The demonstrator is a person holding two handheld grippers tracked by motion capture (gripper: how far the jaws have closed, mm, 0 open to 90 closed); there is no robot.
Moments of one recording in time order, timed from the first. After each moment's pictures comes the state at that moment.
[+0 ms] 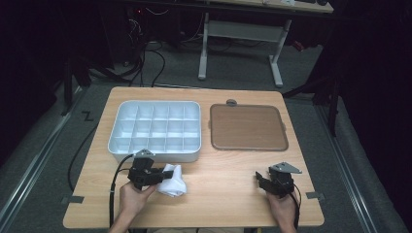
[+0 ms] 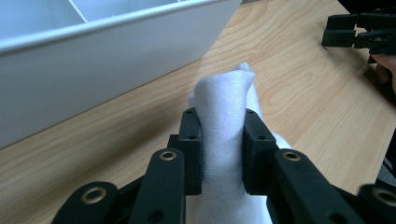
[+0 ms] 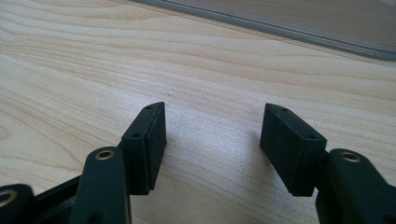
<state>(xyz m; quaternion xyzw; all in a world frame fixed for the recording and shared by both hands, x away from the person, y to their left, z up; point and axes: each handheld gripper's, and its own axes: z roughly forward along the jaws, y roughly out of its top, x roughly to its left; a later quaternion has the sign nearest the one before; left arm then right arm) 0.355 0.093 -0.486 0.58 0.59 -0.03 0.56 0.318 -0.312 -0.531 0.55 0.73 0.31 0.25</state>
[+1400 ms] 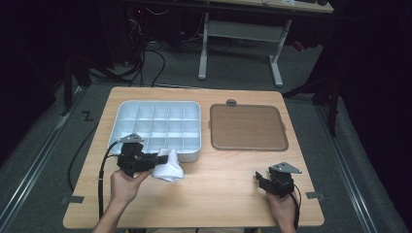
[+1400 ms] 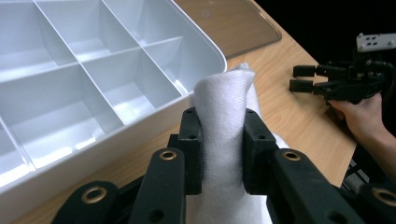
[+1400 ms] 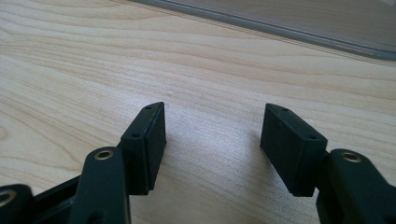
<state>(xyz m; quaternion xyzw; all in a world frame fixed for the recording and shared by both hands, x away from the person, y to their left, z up) 0.370 0.113 -0.428 0.55 0.57 -0.04 0.61 0.318 -0.312 -0.531 0.55 0.73 0.31 0.25</state>
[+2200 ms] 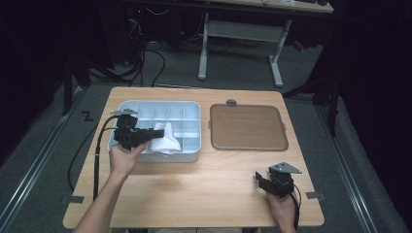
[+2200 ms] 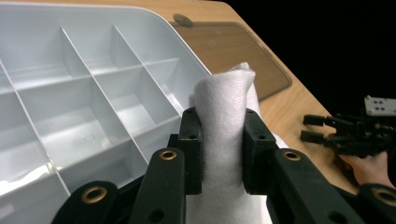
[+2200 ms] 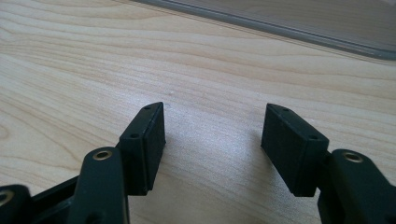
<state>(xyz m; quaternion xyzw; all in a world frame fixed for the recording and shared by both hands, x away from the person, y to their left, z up) 0.435 0.125 -0.401 0.51 0.59 -0.04 0.62 0.317 -0.312 -0.531 0.55 0.73 0.31 0.25</state>
